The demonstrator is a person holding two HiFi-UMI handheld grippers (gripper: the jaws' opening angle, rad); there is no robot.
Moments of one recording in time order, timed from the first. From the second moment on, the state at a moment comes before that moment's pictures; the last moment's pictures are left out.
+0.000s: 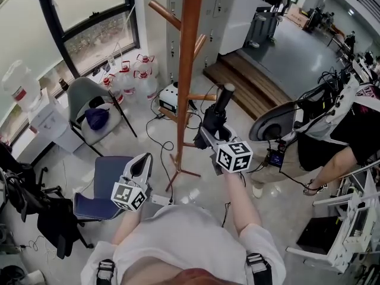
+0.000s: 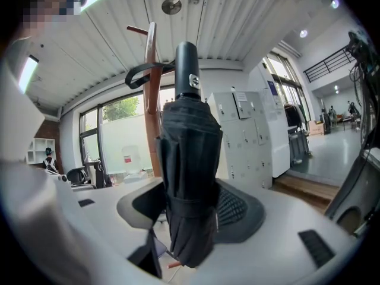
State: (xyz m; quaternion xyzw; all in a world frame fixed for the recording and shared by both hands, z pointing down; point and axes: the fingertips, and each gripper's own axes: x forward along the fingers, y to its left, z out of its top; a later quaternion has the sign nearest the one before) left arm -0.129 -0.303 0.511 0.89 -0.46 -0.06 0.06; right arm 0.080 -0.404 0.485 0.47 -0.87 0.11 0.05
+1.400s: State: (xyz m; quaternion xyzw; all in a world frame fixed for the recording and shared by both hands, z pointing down) left arm -0.124 -0.299 0.516 0.89 -0.46 -0.05 0.06; right arm 0.046 -0.368 0.626 0.48 -0.85 0.11 0.18
